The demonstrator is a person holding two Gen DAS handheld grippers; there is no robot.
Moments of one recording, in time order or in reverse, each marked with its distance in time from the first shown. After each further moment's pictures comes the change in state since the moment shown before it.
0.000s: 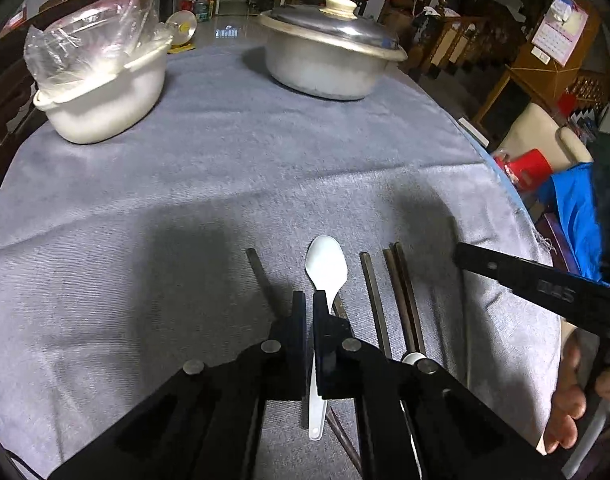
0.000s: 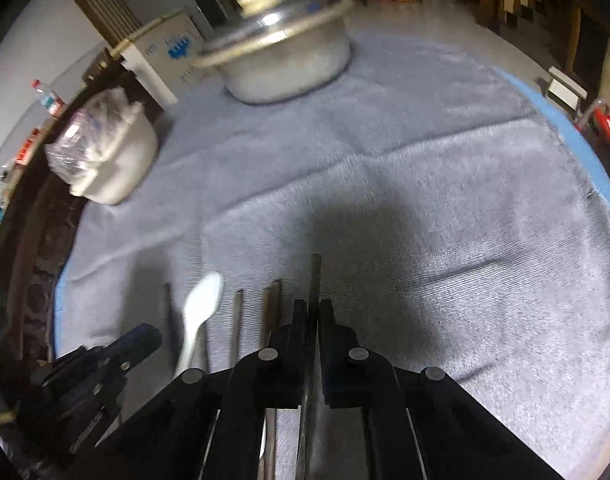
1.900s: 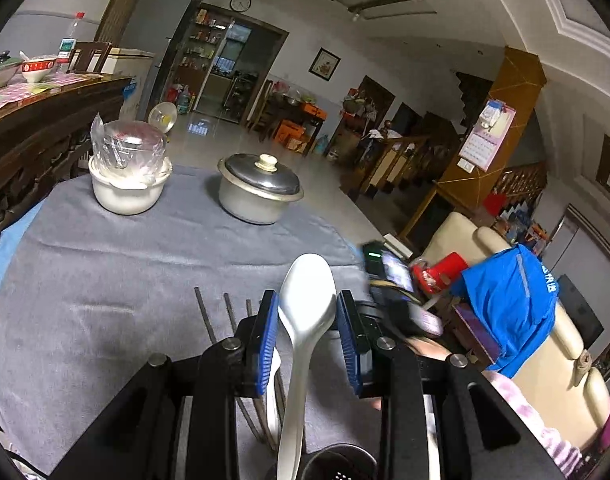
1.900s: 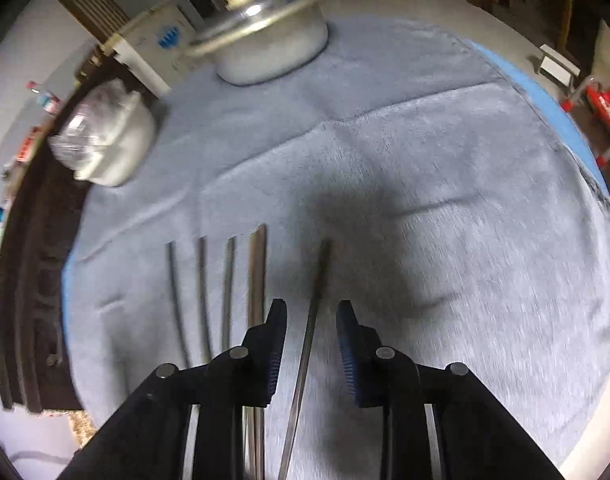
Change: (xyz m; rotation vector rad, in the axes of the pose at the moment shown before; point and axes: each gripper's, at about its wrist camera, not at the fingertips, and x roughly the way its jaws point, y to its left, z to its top) left arm -0.204 -0.036 -0.092 -0.074 -0.465 -0.248; right arm 0.005 -0.007 -0.004 0.026 0.119 -0.079
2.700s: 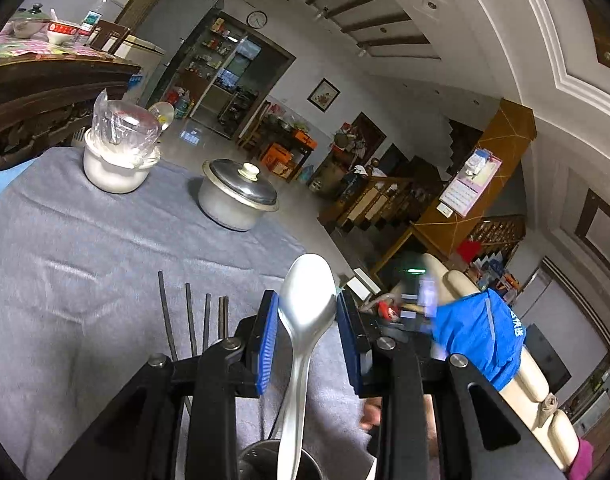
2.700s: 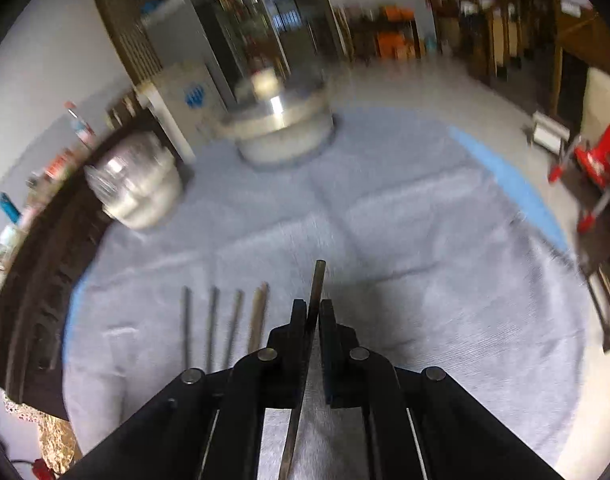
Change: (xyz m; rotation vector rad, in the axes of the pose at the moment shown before) left arm -0.005 -0.011 -0.037 -0.150 -0.122 -0.091; right arm -0.113 -0.035 -0.064 -0.060 -0.431 0.087
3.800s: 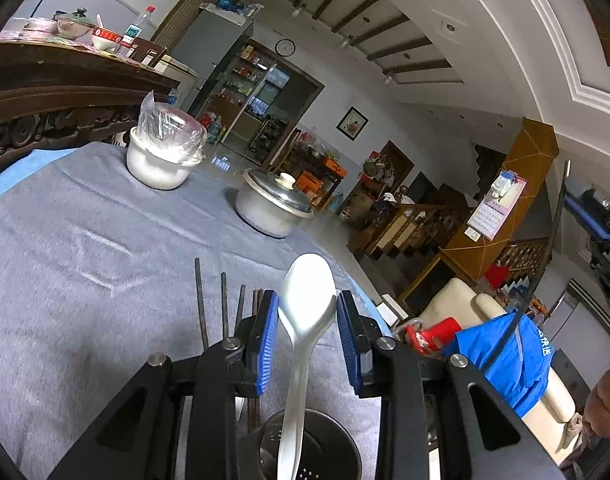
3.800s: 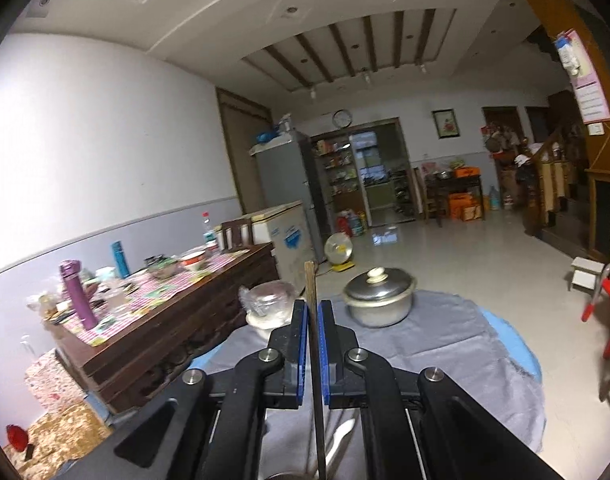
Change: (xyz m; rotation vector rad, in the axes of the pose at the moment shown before) left arm -0.014 0.017 -0.058 -0.024 -0.125 0.107; right arm -0.238 0.107 -0.030 -0.214 -0.469 0.241
